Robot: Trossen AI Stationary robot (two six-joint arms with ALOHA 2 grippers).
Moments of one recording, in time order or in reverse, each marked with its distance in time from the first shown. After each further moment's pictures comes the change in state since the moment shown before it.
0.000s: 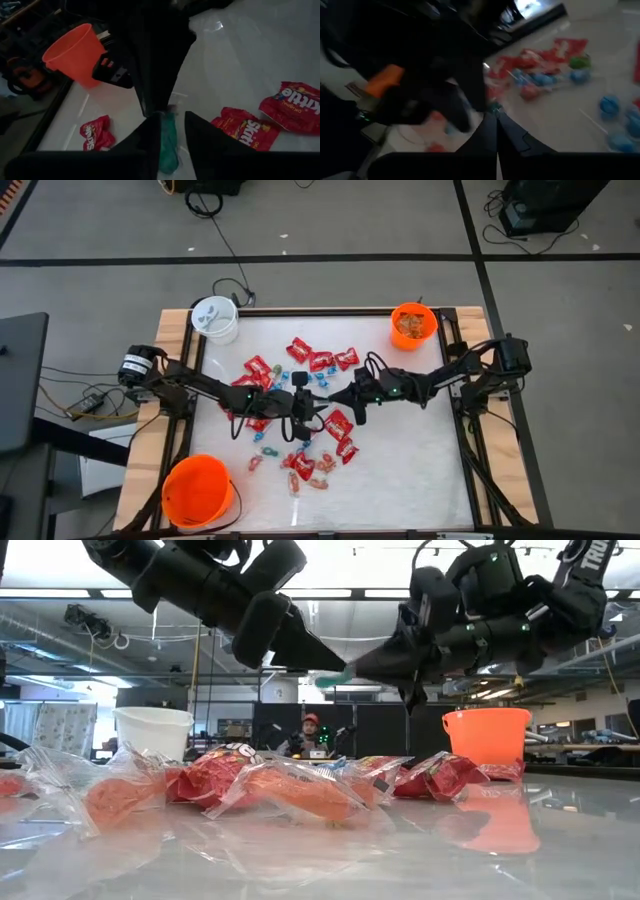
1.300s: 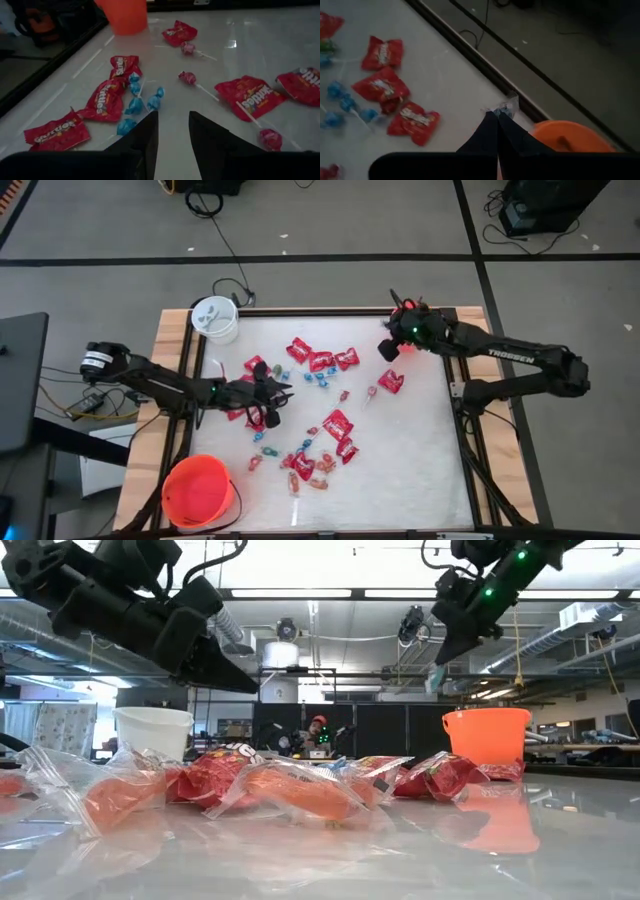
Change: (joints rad) left arm 0.063 -0.349 -0.416 0.058 -0.028 -0.332; right arm -0.390 -0.556 0.371 -1.440 0.442 -0.427
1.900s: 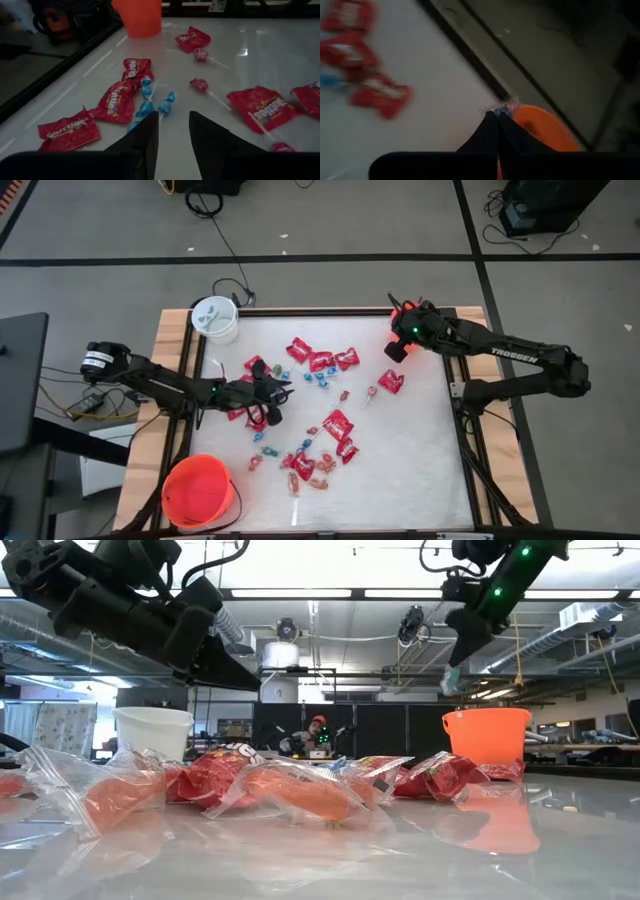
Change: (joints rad) left arm 0.001 0.003 0.000 0.023 -0.068 -0.041; right arm -0.006 -0.003 0.037 -0.144 0.101 -0.097
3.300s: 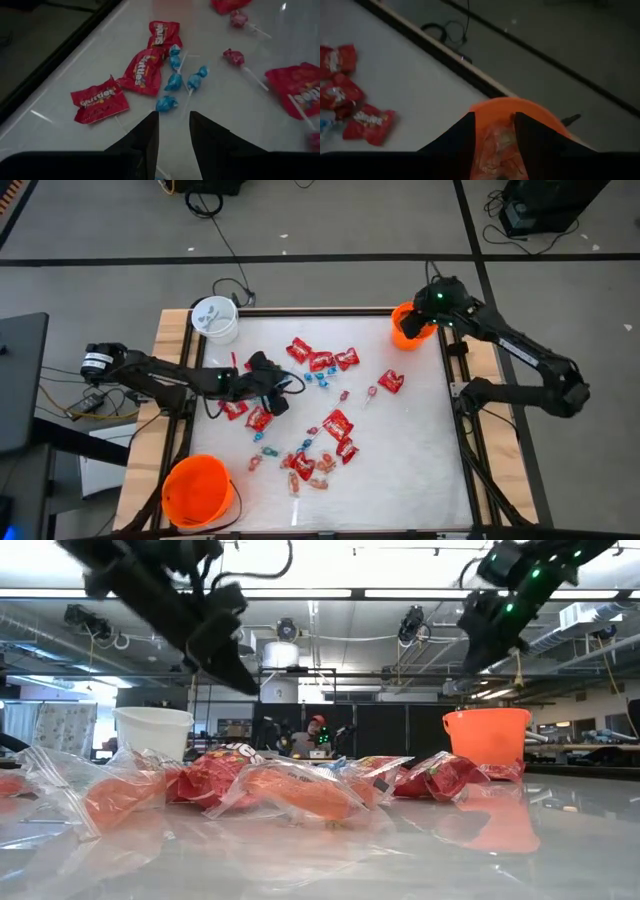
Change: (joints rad) left arm 0.068 0.000 0.270 -0.582 -0.004 -0.112; right arm -0.449 -0.076 -0.050 0.097 -0.423 -0.012
